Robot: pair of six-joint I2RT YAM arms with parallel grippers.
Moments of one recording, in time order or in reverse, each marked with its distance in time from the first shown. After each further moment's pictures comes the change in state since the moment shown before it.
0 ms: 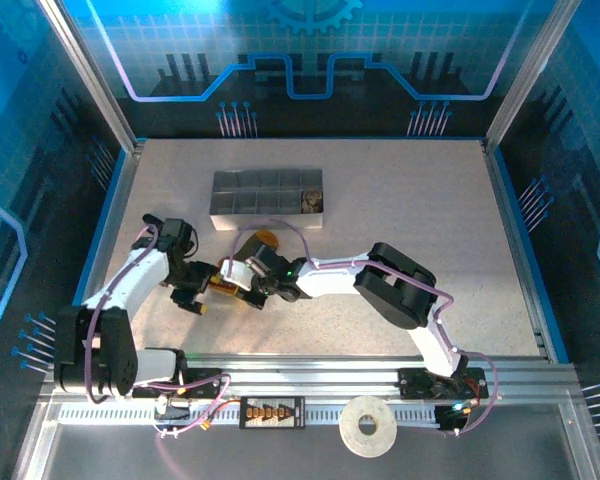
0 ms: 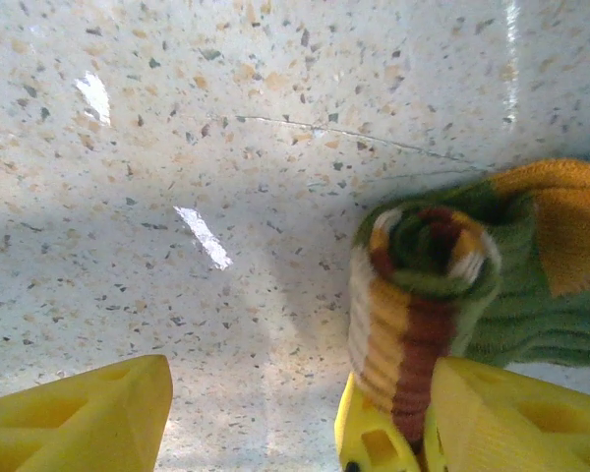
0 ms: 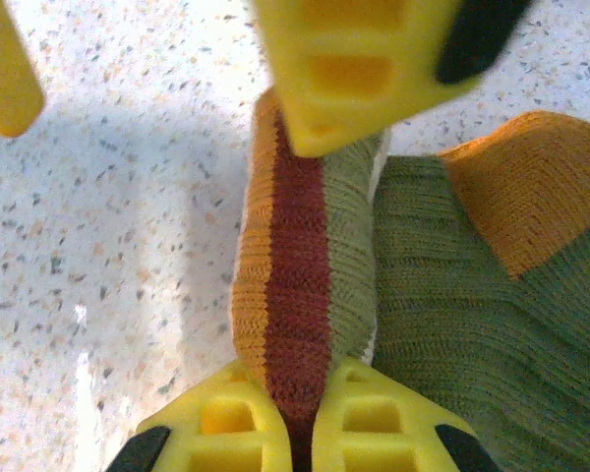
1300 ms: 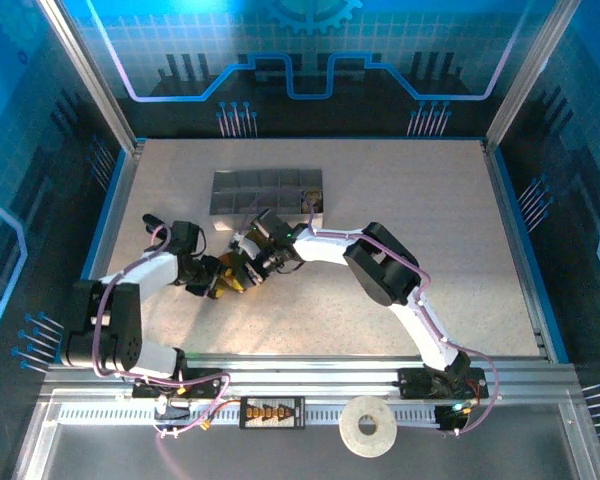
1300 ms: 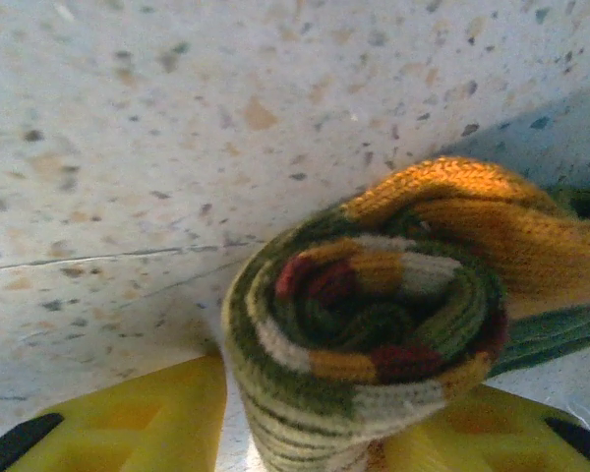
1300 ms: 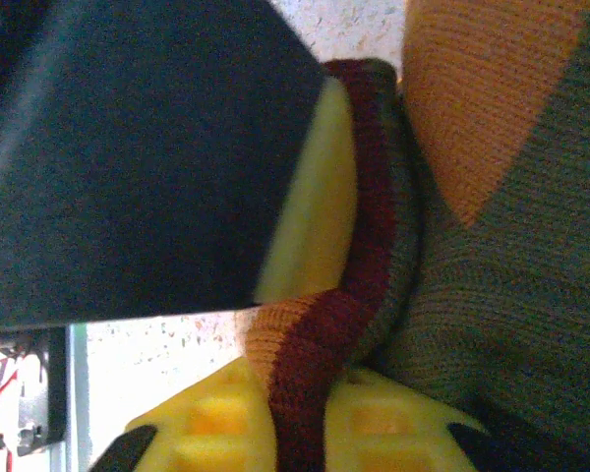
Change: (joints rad) left arm -0.028 0.161 -0.096 0.421 0.097 0.072; right arm -0.178 0.200 0.294 -0.280 -0.541 0.357
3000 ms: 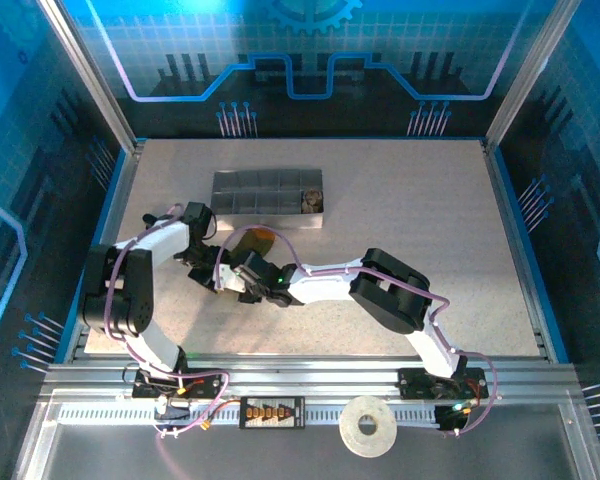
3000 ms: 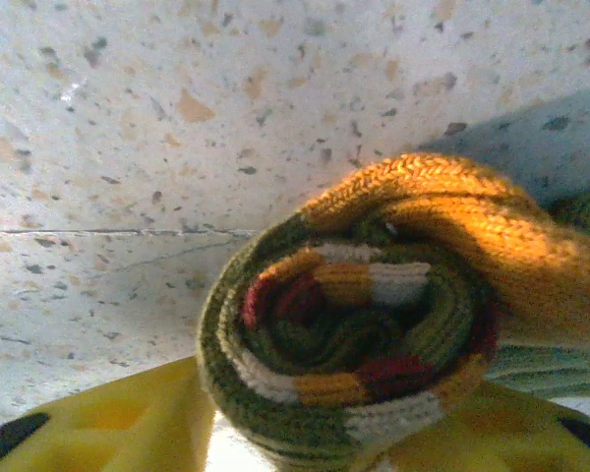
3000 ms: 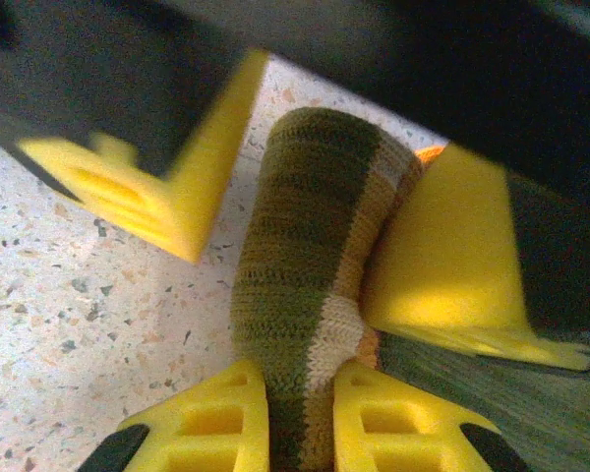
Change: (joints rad) left arm -0.039 0.197 0.271 -0.307 -0.045 0.048; right arm 0.244 -0.190 -0.254 0.279 0.896 -0.576
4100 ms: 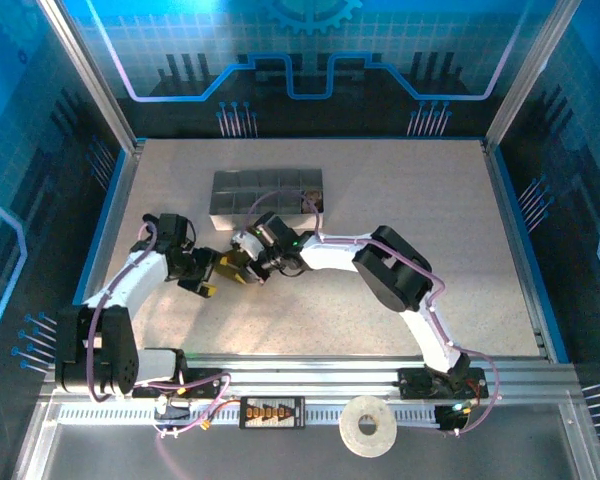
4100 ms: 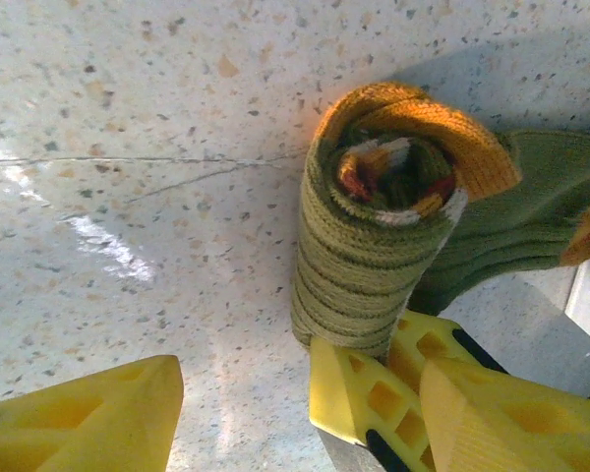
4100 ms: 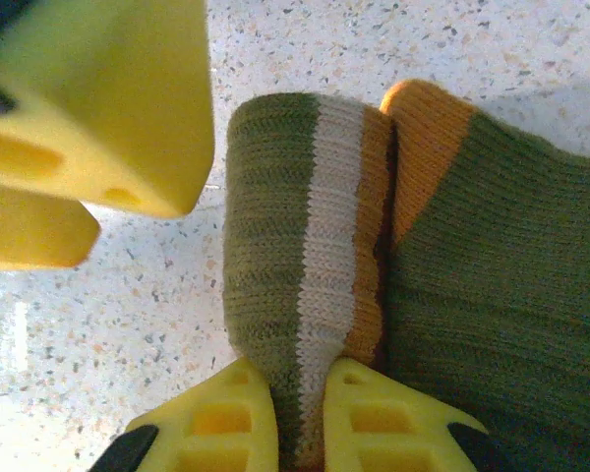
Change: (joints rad) left arm 0.093 -0.339 -0.209 0.161 0.090 -0.056; right arm -0.229 0.087 0.107 -0.085 -0.663 0.489
